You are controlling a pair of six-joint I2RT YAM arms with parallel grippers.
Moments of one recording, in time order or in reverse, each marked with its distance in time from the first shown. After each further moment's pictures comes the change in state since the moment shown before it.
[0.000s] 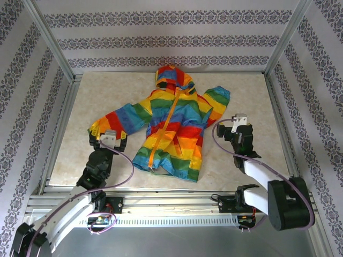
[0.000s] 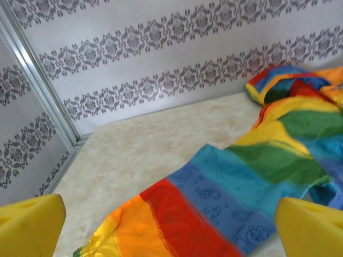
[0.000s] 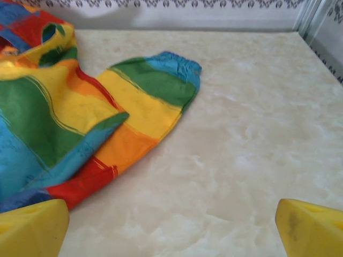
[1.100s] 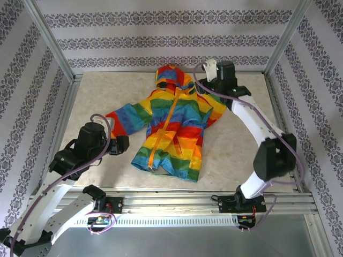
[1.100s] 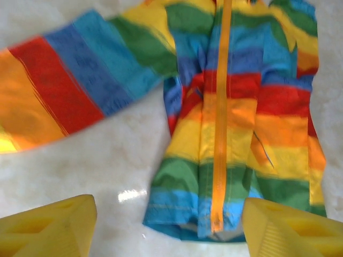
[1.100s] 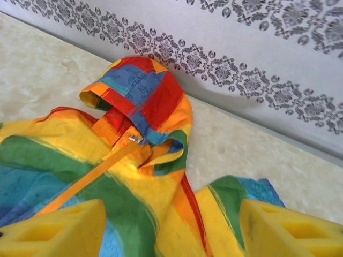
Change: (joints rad) left arm -0.017 0.126 0.846 -1.335 0.440 -0.612; right arm 0.160 0.437 1.122 -0.815 -0.209 -0.216
